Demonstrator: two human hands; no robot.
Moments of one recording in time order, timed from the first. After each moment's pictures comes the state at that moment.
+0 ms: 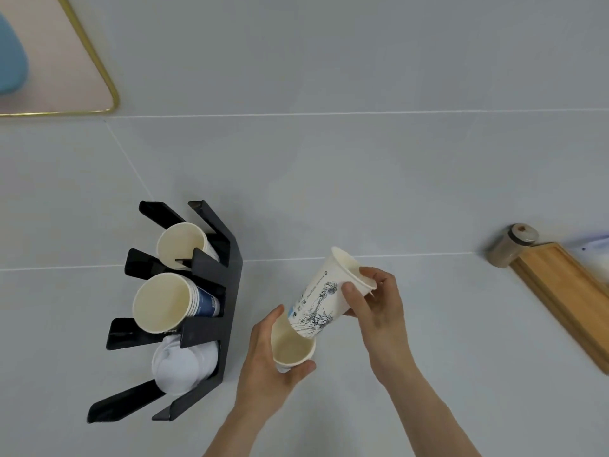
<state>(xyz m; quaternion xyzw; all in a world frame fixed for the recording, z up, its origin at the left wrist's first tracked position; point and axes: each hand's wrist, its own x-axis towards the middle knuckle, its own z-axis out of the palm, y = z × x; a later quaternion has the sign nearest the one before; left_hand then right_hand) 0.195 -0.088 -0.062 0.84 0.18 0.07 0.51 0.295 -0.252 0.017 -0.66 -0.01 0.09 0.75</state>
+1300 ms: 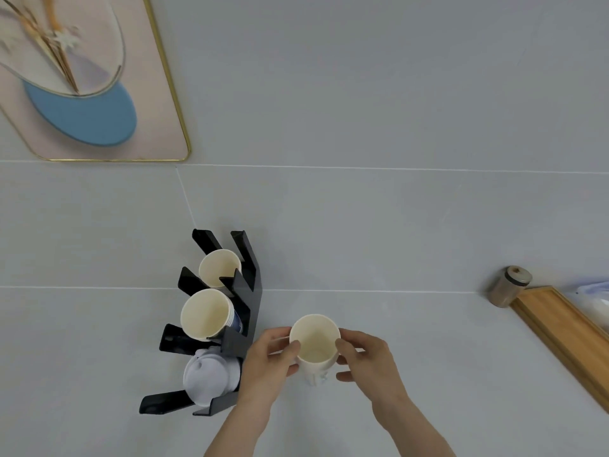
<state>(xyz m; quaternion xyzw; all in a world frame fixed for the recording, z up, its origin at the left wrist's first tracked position) 0.181 -0.073 0.011 0.63 0.32 0.08 0.70 0.249 -0.238 0.021 -0.76 0.01 0.20 0.61</state>
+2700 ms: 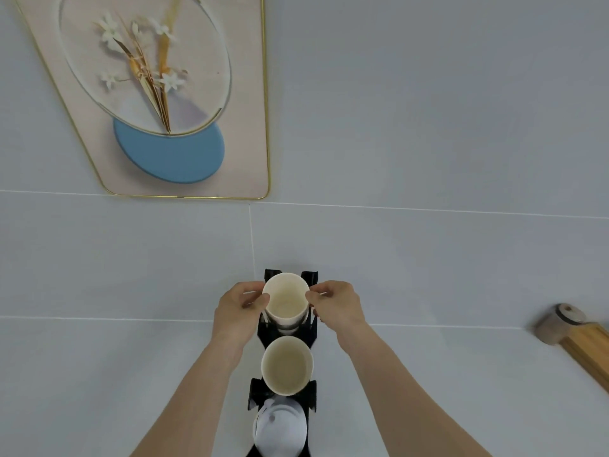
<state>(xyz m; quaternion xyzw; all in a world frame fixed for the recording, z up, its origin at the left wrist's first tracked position) 0.227 0.159 0.090 0.70 0.31 0.14 0.63 0.303 0.001 0.115 -0.83 0.00 0.16 0.54</state>
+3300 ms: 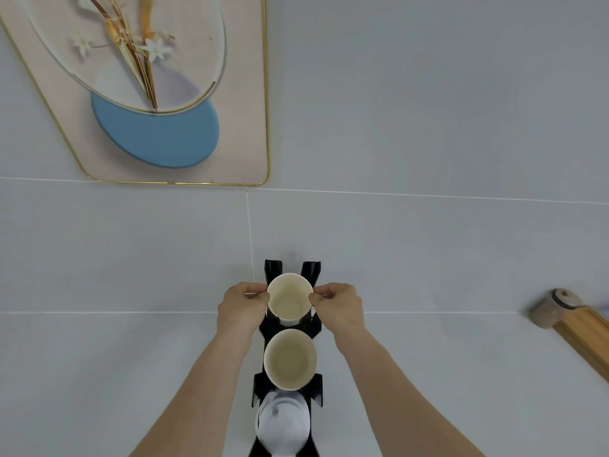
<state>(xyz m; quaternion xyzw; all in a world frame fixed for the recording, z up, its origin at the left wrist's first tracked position) 0.250 0.164 0.072 0.70 0.40 0.09 0.58 0.306 0.009 0.082 -0.85 0.05 0.14 0.51</state>
